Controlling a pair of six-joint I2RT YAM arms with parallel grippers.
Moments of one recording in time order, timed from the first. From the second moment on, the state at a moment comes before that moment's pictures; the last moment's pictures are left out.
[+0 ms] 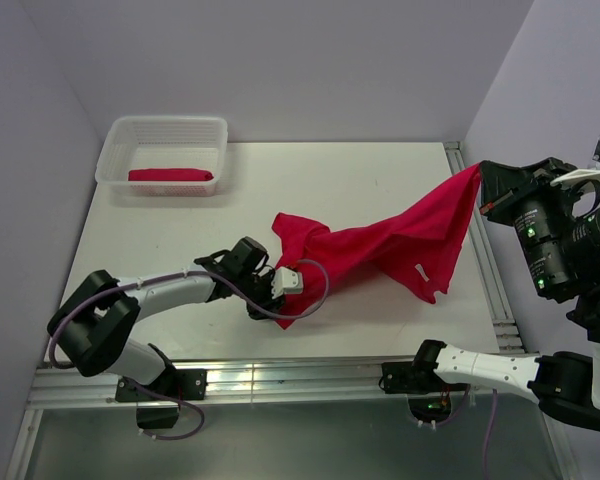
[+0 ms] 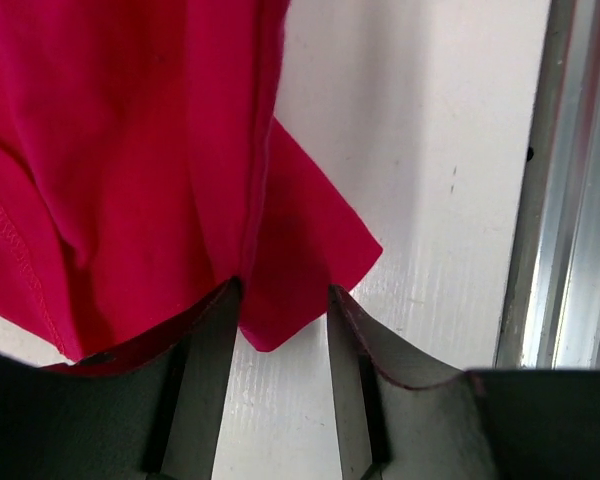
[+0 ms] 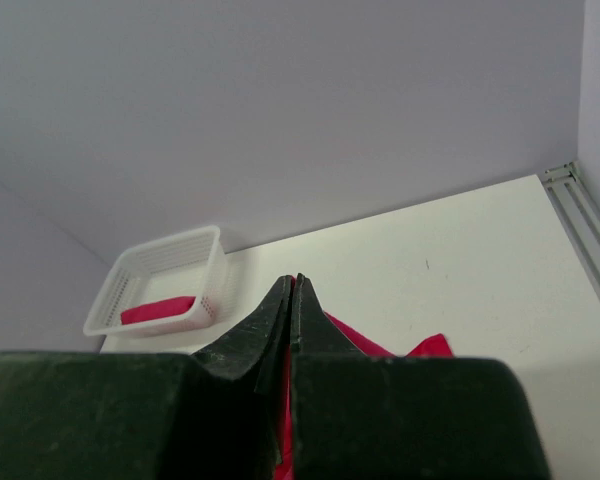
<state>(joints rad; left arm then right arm) -0.77 1.46 0.71 -0.25 0.54 0.53 0.96 0.91 1.90 -0.92 0.95 0.36</state>
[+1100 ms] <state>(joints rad) -0.77 1.49 0.75 -0.24 0.50 0.49 0.96 0.89 1.88 -0.91 0.95 0.36</state>
